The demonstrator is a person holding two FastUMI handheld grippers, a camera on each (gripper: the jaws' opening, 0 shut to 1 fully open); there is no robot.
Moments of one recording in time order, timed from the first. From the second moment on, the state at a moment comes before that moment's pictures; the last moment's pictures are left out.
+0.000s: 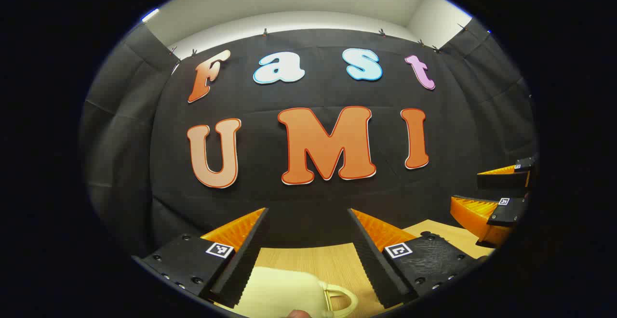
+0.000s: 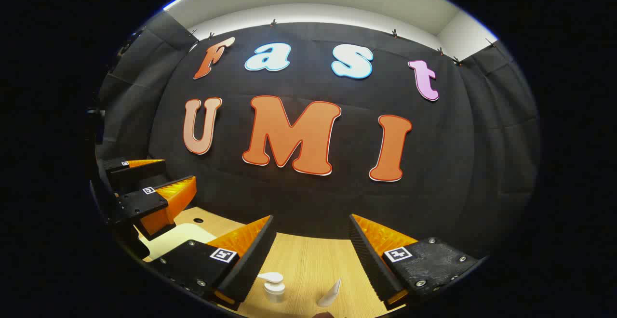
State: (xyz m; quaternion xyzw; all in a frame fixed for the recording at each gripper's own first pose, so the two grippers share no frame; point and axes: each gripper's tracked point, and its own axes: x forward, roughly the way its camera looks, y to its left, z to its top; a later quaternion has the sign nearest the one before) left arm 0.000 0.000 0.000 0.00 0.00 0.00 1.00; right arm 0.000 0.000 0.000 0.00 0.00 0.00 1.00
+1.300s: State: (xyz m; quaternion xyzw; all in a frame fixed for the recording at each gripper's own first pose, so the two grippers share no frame) left arm 0.016 -0.036 -0.055 0.07 0.05 -0.05 0.99; right arm 0.010 -0.032 0.000 -0.02 -0.01 -0.02 1.00
